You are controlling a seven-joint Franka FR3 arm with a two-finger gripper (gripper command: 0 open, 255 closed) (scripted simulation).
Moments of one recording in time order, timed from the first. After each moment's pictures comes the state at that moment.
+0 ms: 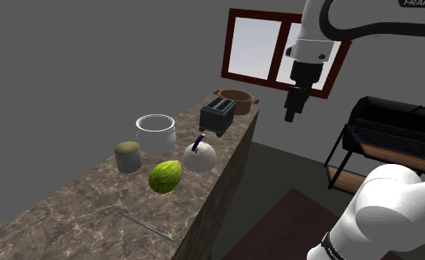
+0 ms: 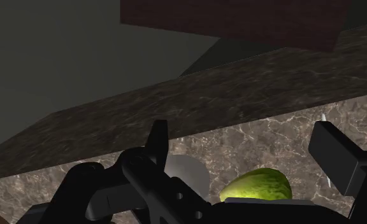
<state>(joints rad) 0.00 -0.82 -0.04 -2.38 -0.06 1.52 -0.17</state>
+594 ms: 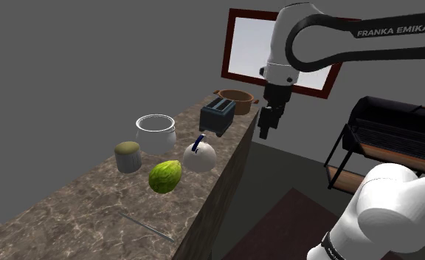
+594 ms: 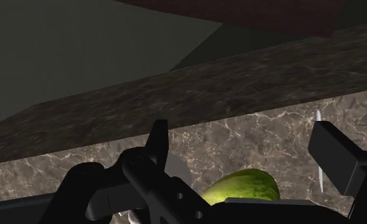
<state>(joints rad) 0.05 -0.70 0.03 -2.48 0.00 1.72 -0.11</state>
